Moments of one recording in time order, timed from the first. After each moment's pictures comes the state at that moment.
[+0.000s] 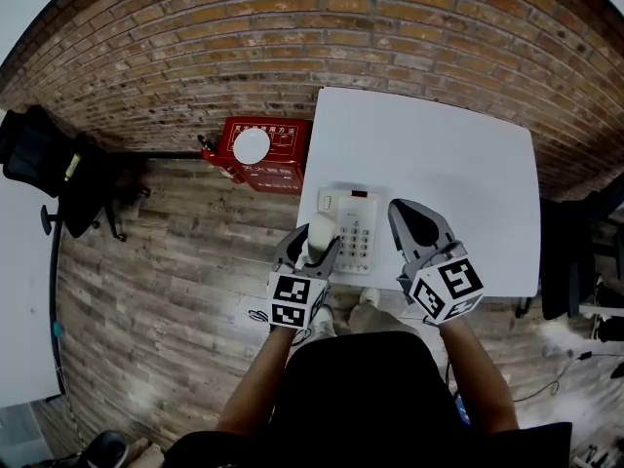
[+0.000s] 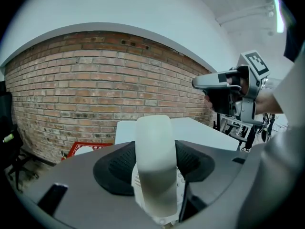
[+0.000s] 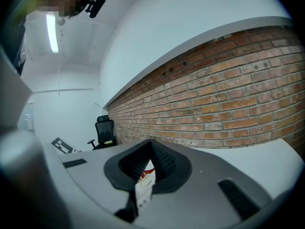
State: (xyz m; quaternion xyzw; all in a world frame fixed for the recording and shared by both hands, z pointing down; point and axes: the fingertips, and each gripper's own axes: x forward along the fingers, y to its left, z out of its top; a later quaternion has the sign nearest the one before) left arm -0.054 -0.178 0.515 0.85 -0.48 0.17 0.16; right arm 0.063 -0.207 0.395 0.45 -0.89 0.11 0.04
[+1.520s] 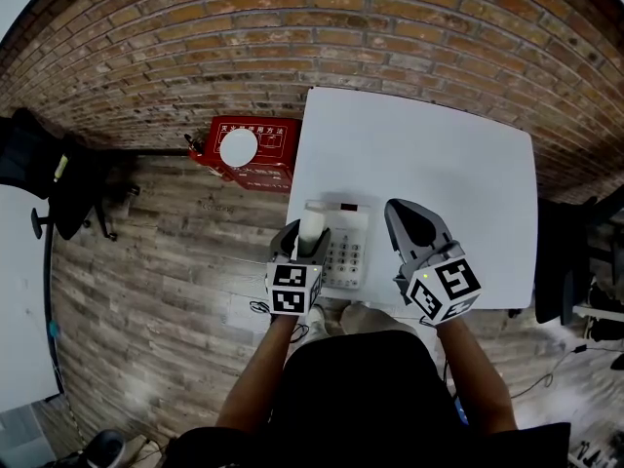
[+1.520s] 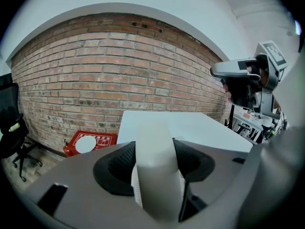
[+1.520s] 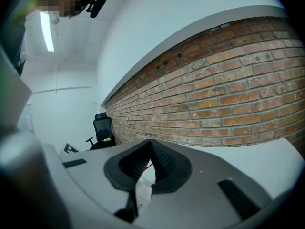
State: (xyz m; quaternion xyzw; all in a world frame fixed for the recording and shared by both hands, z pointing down) left arm -0.050 -0.239 0.567 0.81 -0.51 0.20 0.21; right arm 0.080 -0.258 0.417 0.45 -0.88 0.13 0.06
